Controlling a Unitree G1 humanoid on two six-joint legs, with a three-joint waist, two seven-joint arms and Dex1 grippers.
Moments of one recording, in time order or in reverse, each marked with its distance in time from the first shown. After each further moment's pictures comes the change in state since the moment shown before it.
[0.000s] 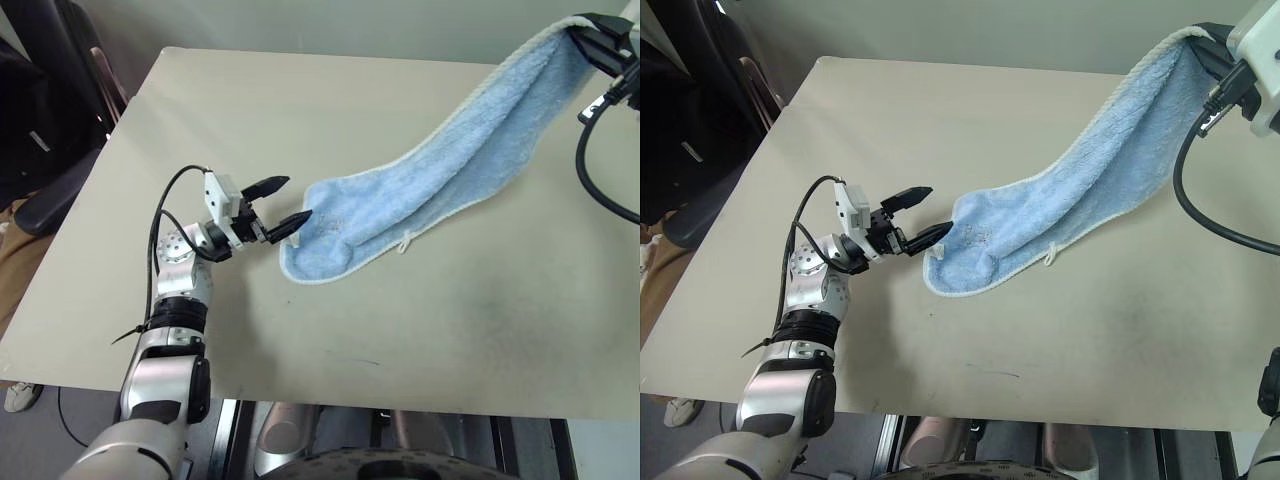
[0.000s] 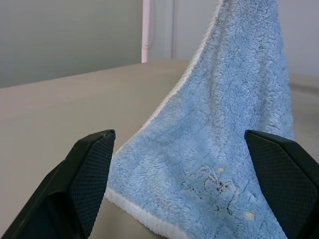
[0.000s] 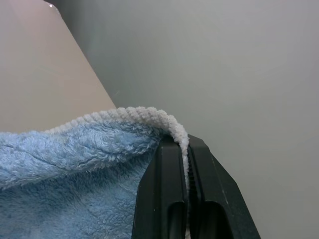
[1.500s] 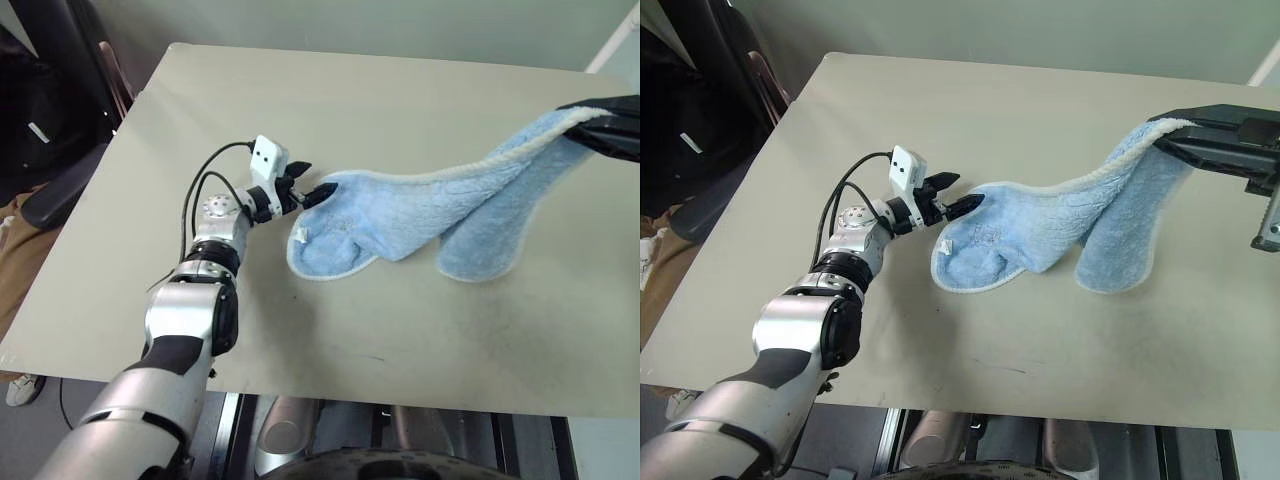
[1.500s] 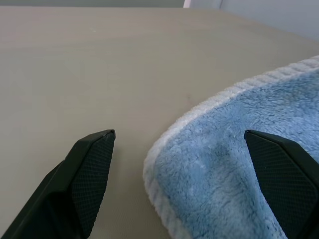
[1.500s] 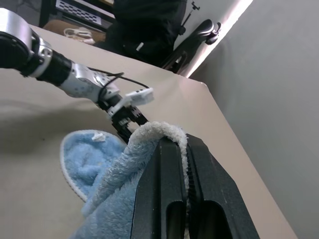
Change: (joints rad) left arm -0.436 -0.094 -0.014 0.581 0.249 0.049 0.284; right arm 0.251 -0.230 -0.362 -0.436 0.723 0.432 0.328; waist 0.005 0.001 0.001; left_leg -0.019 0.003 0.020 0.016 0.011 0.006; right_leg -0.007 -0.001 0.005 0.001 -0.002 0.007
